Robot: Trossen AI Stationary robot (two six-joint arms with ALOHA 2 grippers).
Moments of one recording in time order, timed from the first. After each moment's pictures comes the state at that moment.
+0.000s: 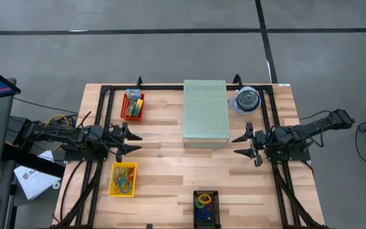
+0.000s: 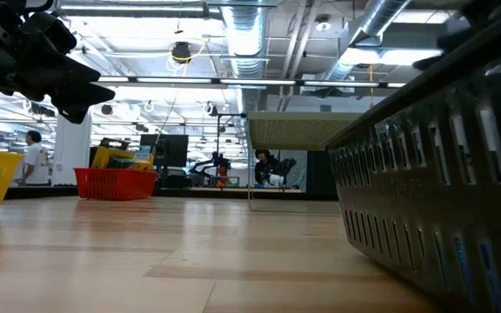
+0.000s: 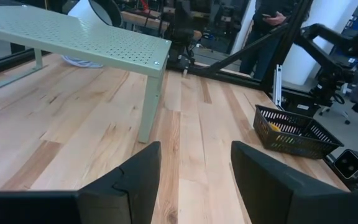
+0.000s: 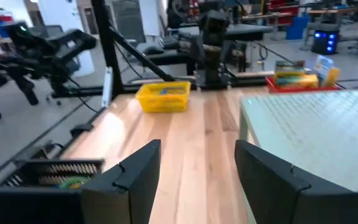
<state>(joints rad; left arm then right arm) -0.12 0.18 0.03 0.01 -0.12 -0.24 0.33 0.32 0.13 0.10 0.23 0.12</state>
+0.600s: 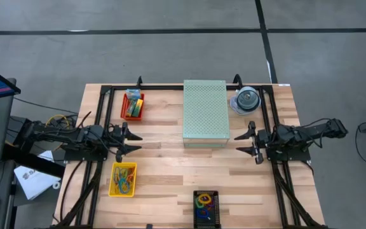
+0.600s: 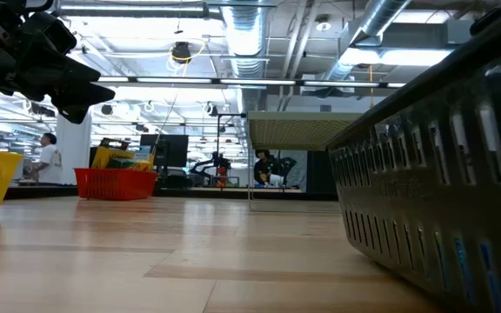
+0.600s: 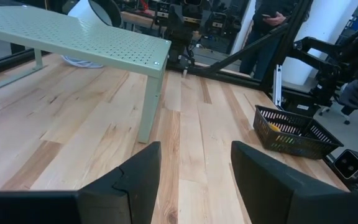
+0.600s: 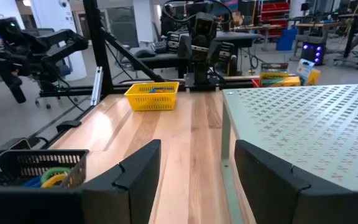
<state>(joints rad) -0.12 0.18 0.03 0.01 -0.12 -0.24 0.23 0.06 0.04 -0.04 0.18 0.07</state>
